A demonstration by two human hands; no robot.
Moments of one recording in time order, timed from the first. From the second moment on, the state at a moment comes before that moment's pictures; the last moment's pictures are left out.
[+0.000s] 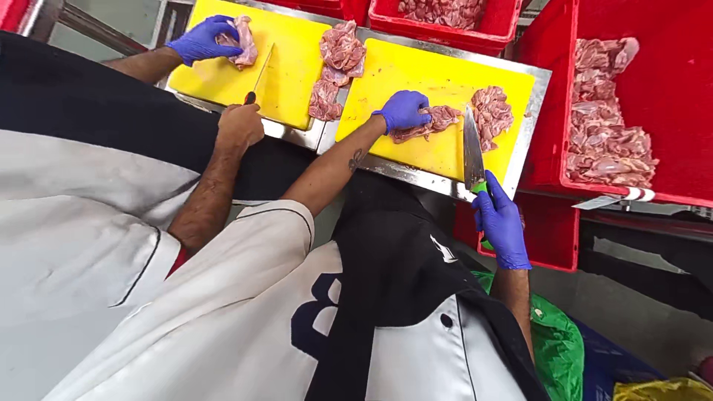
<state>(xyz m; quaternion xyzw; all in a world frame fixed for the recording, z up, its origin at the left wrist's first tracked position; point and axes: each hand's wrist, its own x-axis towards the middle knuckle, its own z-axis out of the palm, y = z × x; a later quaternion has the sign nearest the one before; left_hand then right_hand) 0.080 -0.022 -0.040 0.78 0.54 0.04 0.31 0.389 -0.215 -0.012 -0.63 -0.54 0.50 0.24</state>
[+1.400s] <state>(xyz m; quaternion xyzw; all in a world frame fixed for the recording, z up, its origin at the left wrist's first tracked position) 0.075 0.009 0.087 0.57 0.39 0.48 0.54 0.374 -0.162 -0.037 -0.59 -0.67 0.43 0.14</state>
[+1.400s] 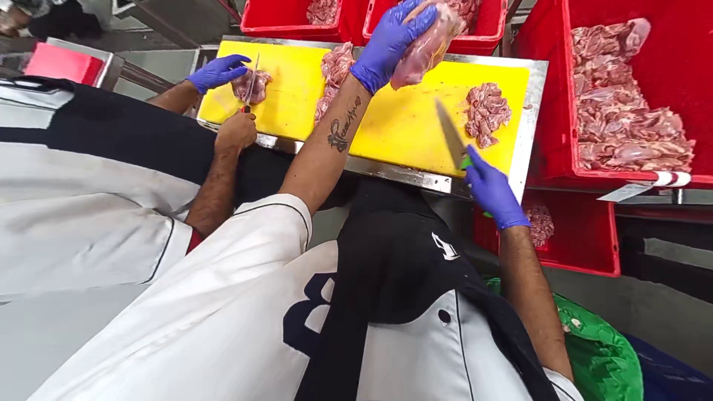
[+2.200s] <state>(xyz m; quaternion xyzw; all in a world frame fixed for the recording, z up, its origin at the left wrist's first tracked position) 0.056 -0.079 -0.065 0.63 0.71 0.21 0.22 0.325 -0.188 0.023 -0.57 -0.75 0.32 0.06</state>
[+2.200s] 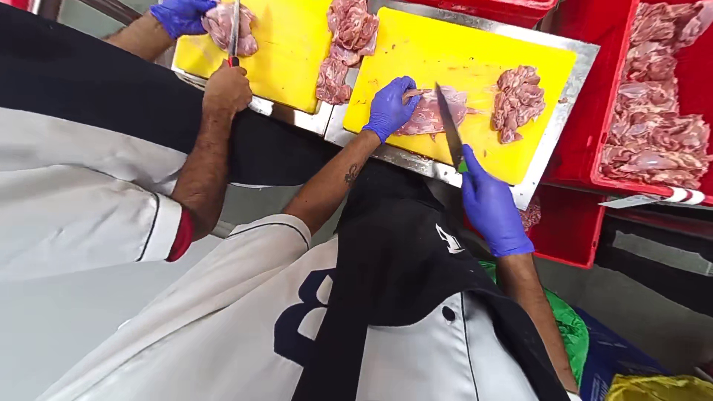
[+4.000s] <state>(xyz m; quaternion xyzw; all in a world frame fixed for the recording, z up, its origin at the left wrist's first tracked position) 0.066 -0.074 -0.073 0.81 0.52 0.20 0.17 0.335 -0.228 0.009 -0.59 -0.73 0.34 0.09</state>
